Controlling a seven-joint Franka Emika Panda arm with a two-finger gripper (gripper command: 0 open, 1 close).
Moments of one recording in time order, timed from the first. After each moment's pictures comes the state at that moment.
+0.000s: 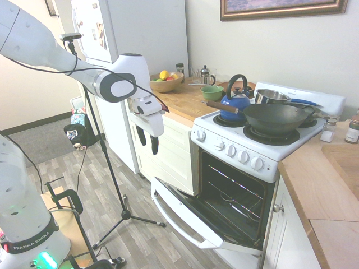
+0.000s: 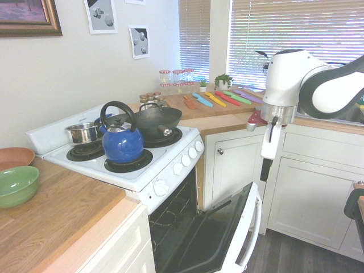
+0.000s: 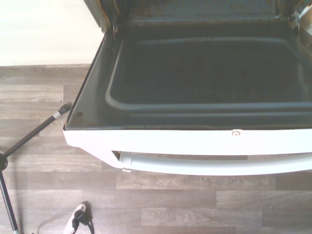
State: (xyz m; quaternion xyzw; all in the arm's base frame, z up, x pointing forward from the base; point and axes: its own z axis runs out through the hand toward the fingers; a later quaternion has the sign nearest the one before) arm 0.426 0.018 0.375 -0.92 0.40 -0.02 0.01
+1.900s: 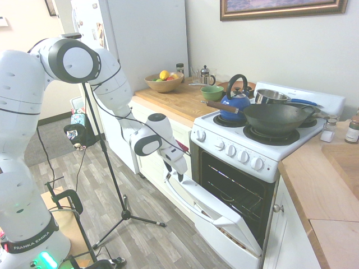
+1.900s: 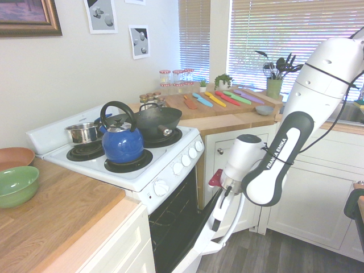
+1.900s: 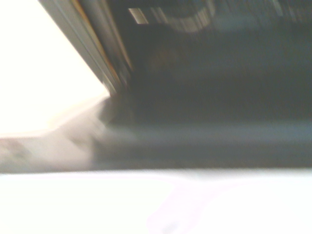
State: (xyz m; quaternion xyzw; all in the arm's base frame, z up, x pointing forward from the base) arm 0.558 0.062 0.164 -0.91 0.39 -0.12 0.07
